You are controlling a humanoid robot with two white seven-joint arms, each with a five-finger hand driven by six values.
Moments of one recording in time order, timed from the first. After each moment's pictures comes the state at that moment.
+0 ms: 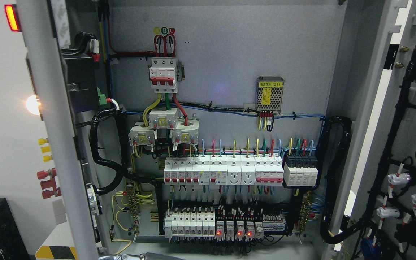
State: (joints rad) left arm 0.06 -0.09 -0.07 0.05 0.05 -0.16 -0.20; right arm -0.54 -0.01 0.64 -1.71 -0.53 0.25 0.78
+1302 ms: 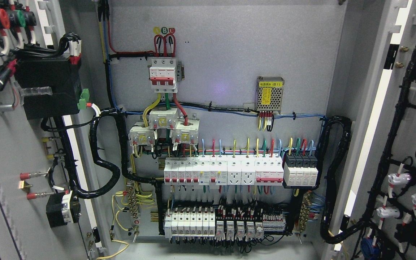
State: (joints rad) left arm 0.06 -0.09 -0.07 0.05 0.05 -0.16 -0.20; right arm -0.57 0.07 0.72 -1.70 -0.41 0.30 0.78
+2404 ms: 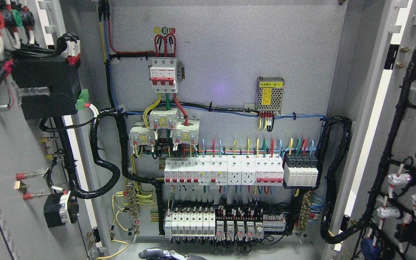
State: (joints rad) left arm 0.29 -0.02 -0.20 -0.64 0.07 -0.16 -0.33; right arm -0.23 -0.06 0.37 -1.74 -0.40 0.02 0.60
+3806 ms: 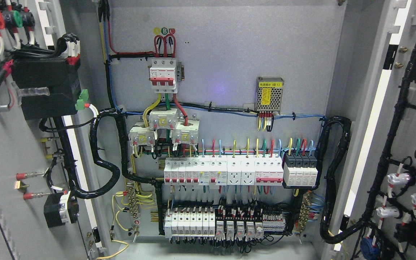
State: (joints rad) left arm 0.29 0.06 -0.29 -1.87 0.03 -0.77 -0.32; right arm 0.30 -0.34 0.00 -2.02 -0.66 -0.75 0.42
